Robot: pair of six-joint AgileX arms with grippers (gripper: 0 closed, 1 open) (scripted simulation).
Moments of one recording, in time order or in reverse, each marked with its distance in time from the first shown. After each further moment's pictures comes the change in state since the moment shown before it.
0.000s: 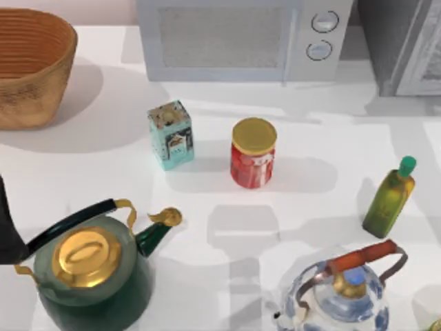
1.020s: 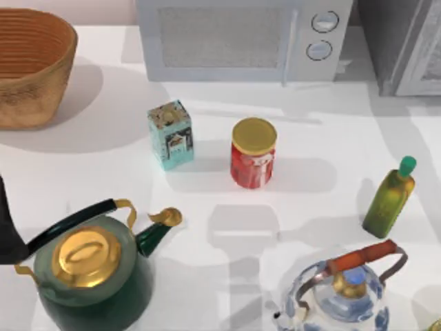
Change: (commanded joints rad) left arm 0.000 0.000 0.000 0.000 0.000 0.000; right arm 0.020 0.351 0.495 -0.094 0.039 0.035
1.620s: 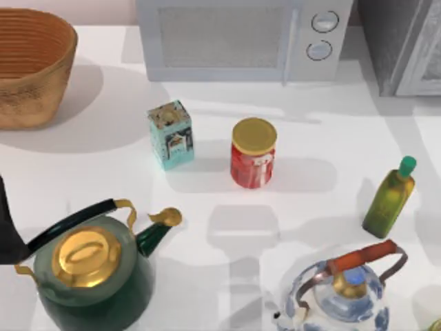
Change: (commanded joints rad) left arm 0.000 0.000 0.000 0.000 0.000 0.000; right arm -0.049 0.443 0.657 -0.143 -0.035 0.016
